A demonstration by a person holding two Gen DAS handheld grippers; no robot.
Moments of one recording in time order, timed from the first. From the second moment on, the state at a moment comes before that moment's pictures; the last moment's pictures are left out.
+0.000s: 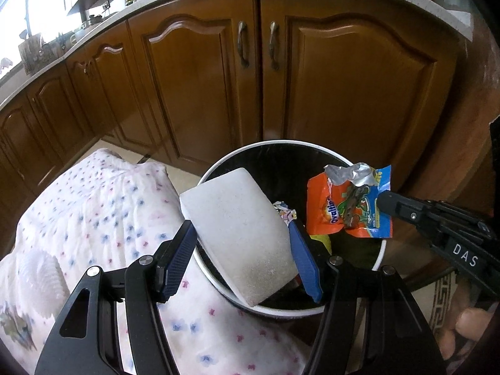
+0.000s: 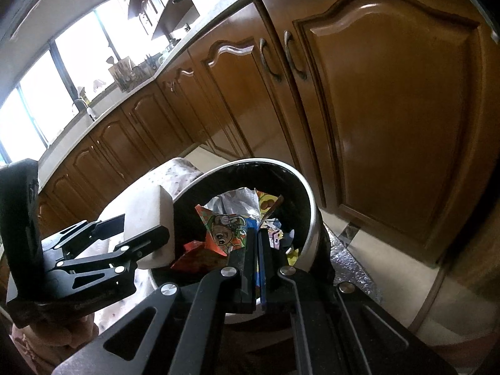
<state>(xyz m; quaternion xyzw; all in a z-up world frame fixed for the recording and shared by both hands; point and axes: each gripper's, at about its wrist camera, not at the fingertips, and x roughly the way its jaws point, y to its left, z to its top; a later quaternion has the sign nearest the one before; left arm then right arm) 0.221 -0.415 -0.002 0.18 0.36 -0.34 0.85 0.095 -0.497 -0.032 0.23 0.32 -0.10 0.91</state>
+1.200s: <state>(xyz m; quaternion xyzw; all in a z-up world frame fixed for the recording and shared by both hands) 0.210 -0.373 0.014 0.15 0.34 -0.32 0.87 0.086 -0.487 -0.019 0.25 0.30 -0.10 0.92</state>
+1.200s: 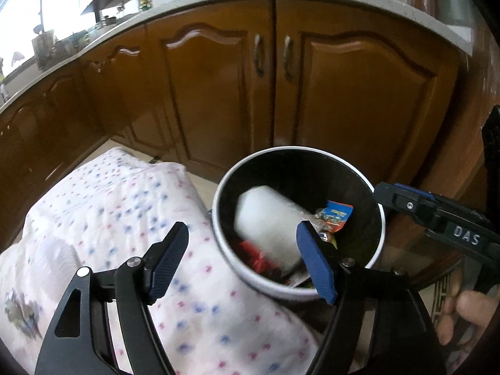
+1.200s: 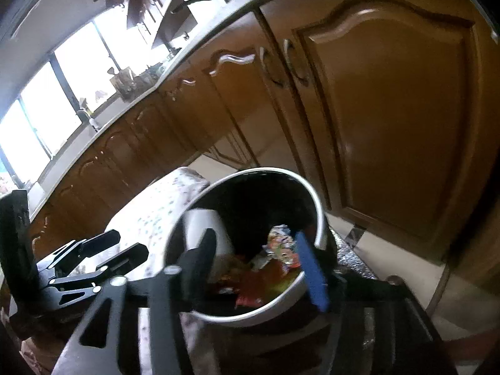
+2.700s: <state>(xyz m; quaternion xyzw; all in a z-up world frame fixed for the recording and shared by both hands) 0.203 -0.004 -0.011 -0.05 0.38 -0.11 0.92 0.148 -0.255 -0.023 0.21 0.35 0.09 0.91</state>
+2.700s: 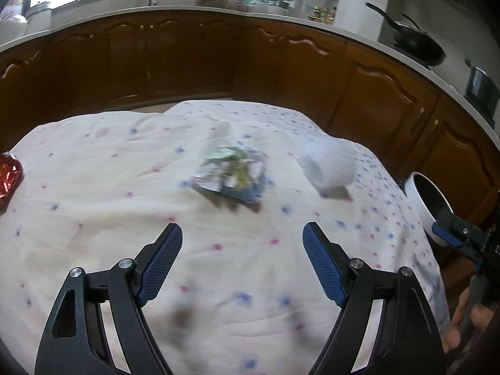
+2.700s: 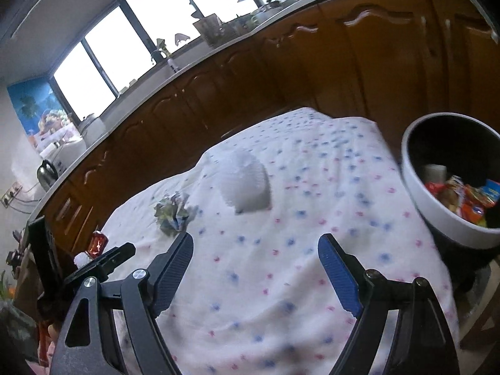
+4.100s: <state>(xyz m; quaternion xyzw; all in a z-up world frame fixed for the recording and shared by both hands) 0.266 -0.015 -0.010 -0.06 0.39 -0.18 0.90 0.199 -0.230 -0.017 0.15 0.35 0.13 0.92</state>
